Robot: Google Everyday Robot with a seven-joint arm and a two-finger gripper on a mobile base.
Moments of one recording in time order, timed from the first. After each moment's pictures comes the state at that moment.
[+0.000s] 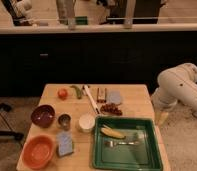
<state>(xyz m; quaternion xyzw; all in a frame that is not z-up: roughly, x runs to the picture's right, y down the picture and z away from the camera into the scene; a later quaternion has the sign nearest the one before) 0.287 0.111 0.683 -0.28 0.02 0.02 0.96</state>
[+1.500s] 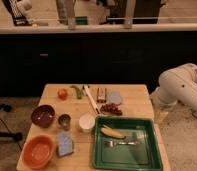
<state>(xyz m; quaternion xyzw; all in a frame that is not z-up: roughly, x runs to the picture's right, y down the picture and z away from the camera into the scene) 0.283 0.096 0.687 -0.25 0.00 0.00 0.97</state>
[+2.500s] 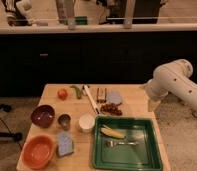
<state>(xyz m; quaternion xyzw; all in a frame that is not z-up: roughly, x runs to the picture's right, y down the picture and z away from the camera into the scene) 0.262 0.053 0.731 -0.20 -0.05 -0.09 0.98</state>
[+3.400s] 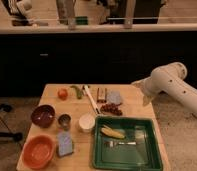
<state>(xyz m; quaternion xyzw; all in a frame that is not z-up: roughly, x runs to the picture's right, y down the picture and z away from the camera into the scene) 0.235 0.027 0.780 -0.12 -0.12 -0.21 0.96</state>
